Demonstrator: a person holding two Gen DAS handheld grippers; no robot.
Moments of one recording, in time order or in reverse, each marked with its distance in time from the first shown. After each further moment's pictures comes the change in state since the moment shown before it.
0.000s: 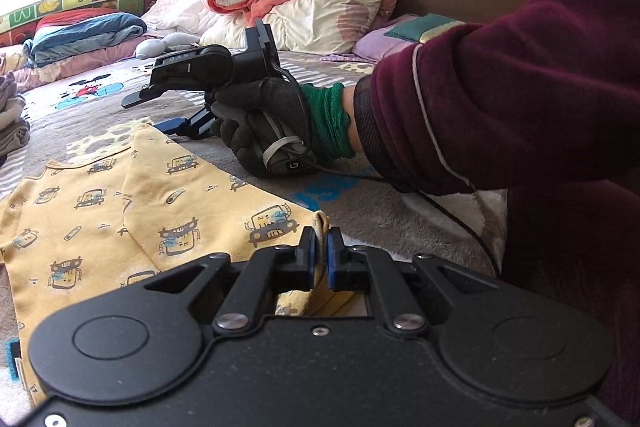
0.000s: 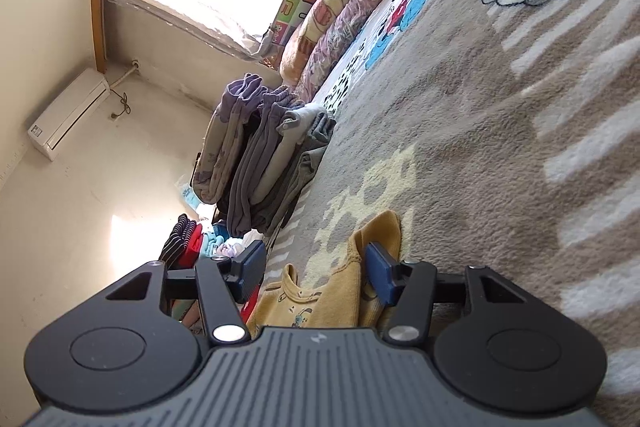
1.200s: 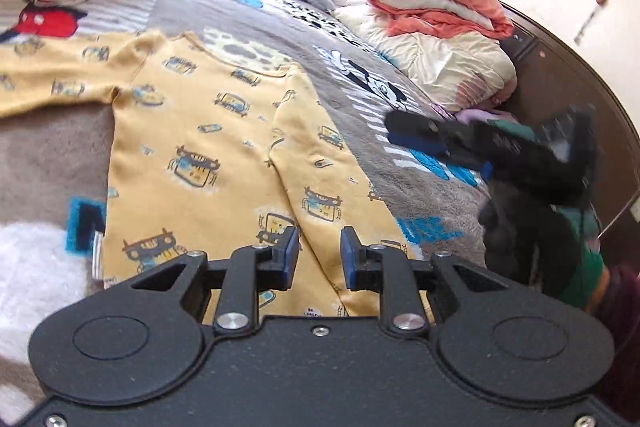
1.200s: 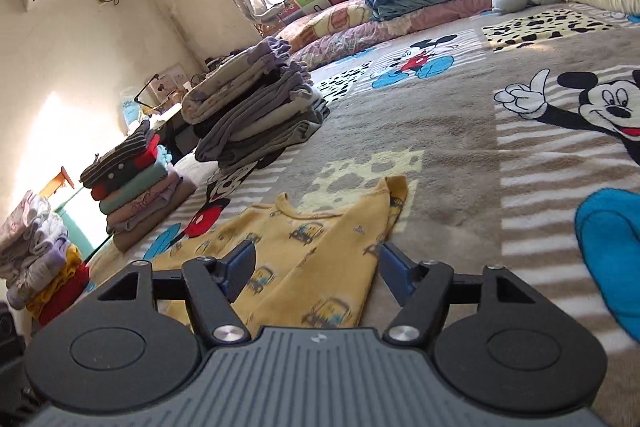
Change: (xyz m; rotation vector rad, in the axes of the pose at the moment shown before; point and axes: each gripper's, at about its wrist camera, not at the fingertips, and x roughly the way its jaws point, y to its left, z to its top) left arm -0.034 0.112 -0.032 -0.724 0.010 0.031; right arm -0.091 0.128 -0.099 -0.508 0.022 -0.325
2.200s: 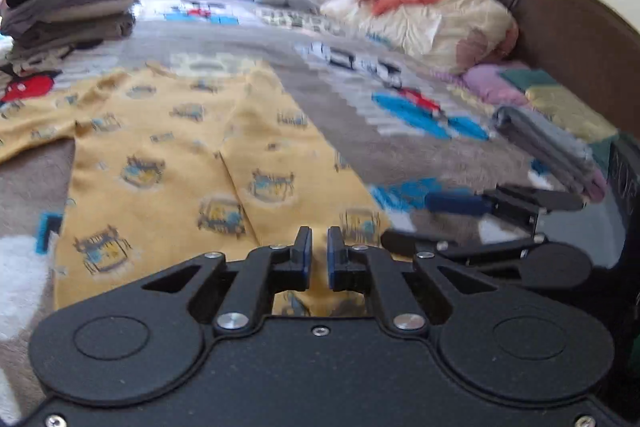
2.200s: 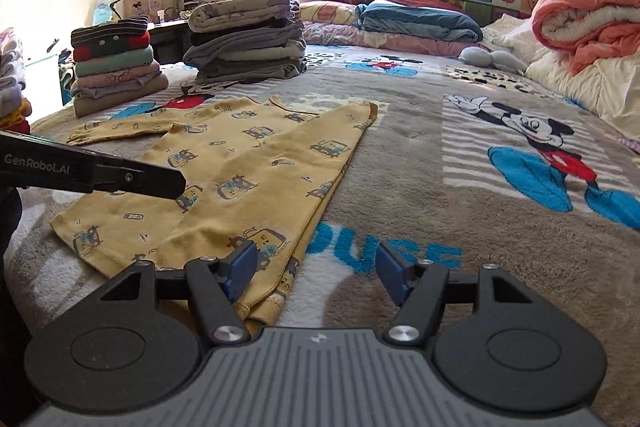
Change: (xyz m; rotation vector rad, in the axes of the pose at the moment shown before) left arm 0.033 -0.061 -0.042 0.303 -0.020 0.175; right arm -0.058 0.074 -0.112 -0.342 0.025 -0.350
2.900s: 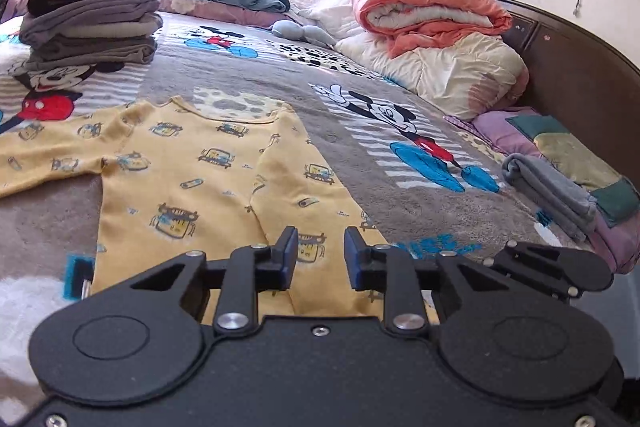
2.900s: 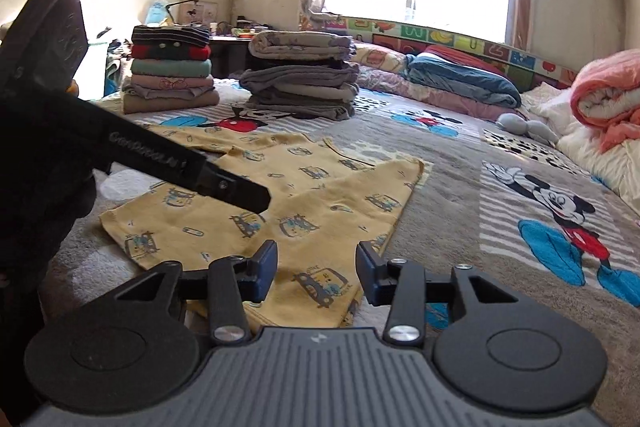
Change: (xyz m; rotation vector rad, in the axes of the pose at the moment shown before) left arm -0.011 0.015 0.042 -0.067 -0.108 -0.008; right arm -0.020 0.042 0.008 -0.202 -0.127 0.134
